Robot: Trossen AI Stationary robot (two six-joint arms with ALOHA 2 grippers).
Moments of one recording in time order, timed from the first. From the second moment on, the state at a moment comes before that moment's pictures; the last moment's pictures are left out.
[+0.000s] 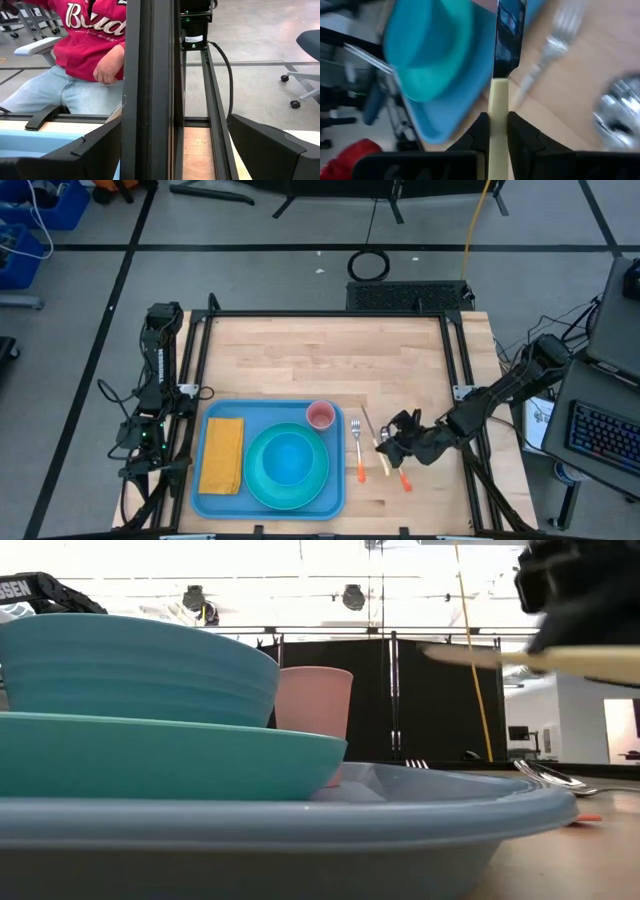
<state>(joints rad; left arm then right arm) -1.67 0.59 0.01 0.31 -0.21 0.02 0.62 1.24 0.60 -0.10 0.42 1.44</state>
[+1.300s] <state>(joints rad) -1.67 0.59 0.01 0.31 -0.21 0.02 0.24 1.86 1.04 0.91 -0.15 0.89</state>
